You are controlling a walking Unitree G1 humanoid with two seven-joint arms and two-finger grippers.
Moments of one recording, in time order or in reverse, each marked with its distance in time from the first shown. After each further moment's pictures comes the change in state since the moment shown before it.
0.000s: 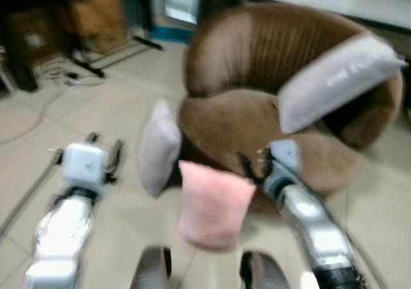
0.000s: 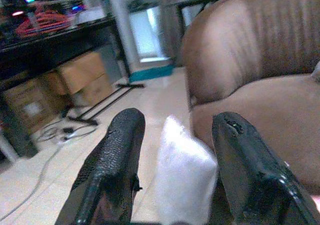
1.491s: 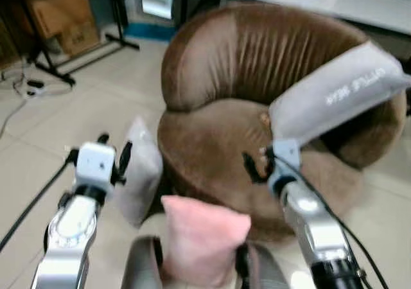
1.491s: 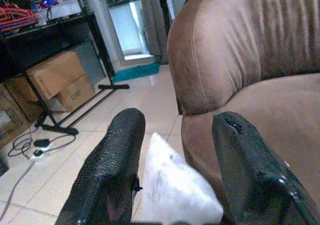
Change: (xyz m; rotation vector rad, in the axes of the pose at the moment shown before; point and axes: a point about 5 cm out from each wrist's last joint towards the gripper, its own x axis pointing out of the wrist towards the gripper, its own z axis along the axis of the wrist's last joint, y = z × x) left arm 0.002 0.001 -0.010 0.037 0.039 0.004; right arm 0.009 0.011 0.007 -0.043 0.011 0.009
